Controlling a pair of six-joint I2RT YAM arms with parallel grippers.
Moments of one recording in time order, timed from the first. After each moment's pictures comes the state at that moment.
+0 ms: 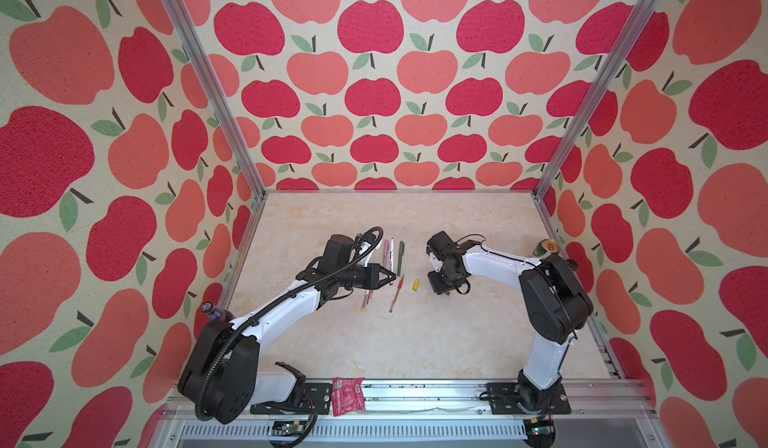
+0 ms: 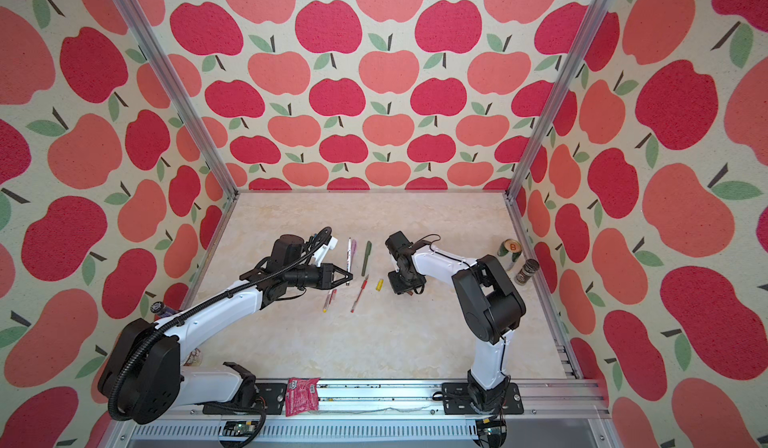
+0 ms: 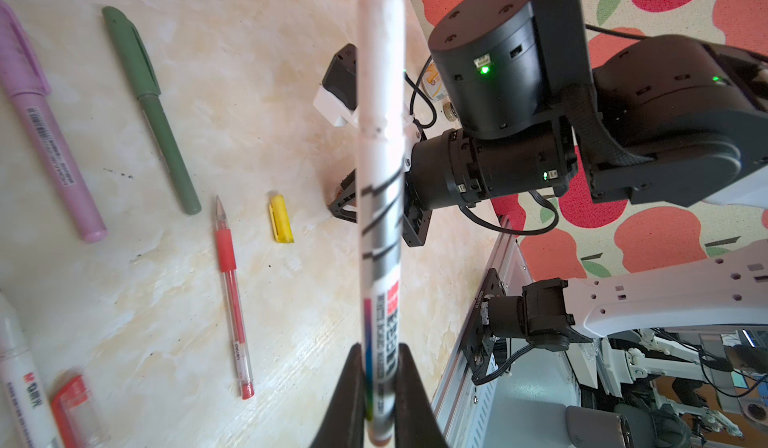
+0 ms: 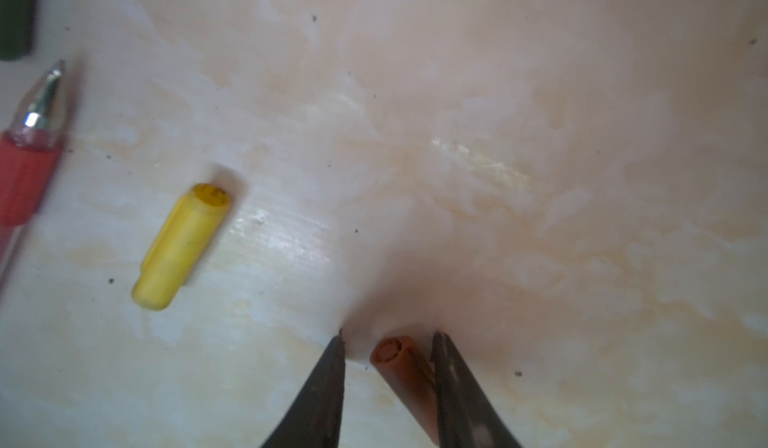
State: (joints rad) left arm -0.48 1.33 0.77 -0.09 0.71 -0.46; right arm 0.66 1.84 1.17 -0.71 -0.01 0.18
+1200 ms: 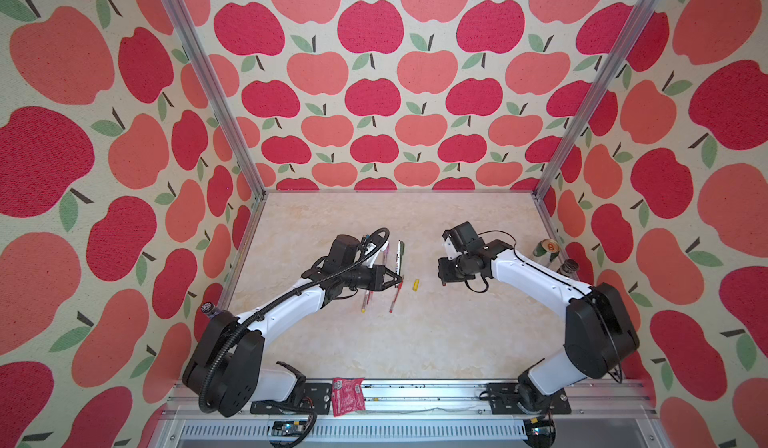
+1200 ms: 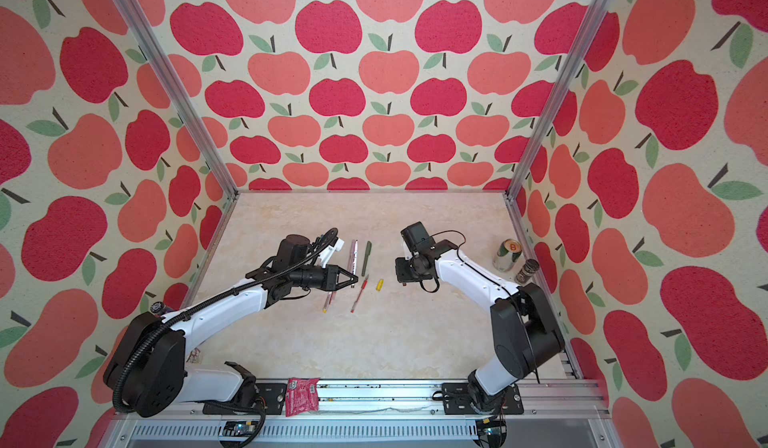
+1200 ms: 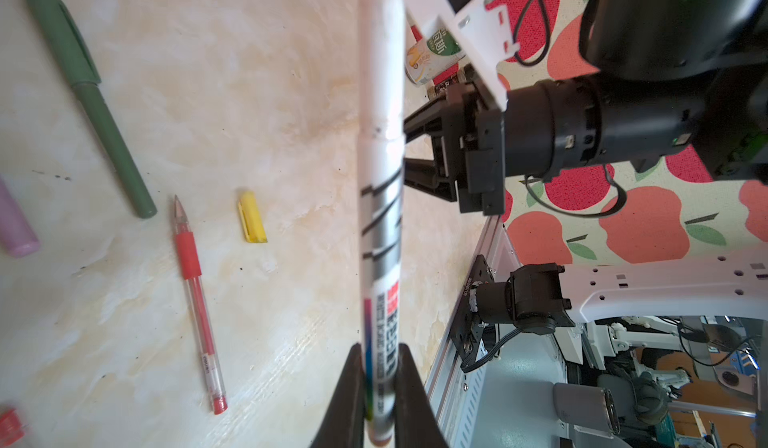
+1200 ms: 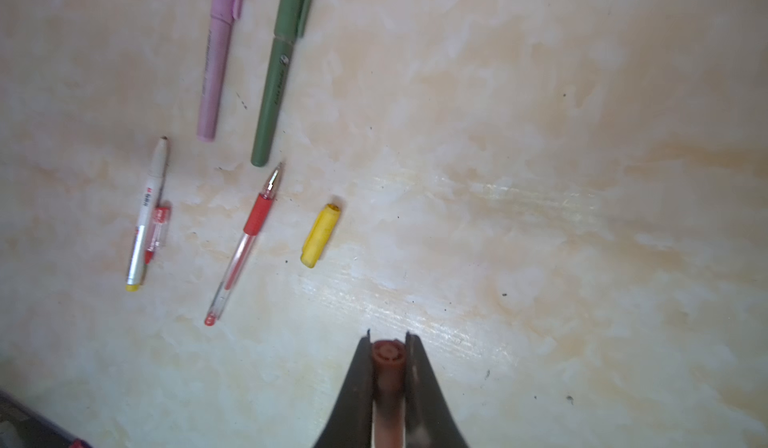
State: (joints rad) left arm -0.53 1.37 0.79 -0.06 0.76 -0.46; right arm 0.58 1.53 1.09 -0.61 -0.16 0.39
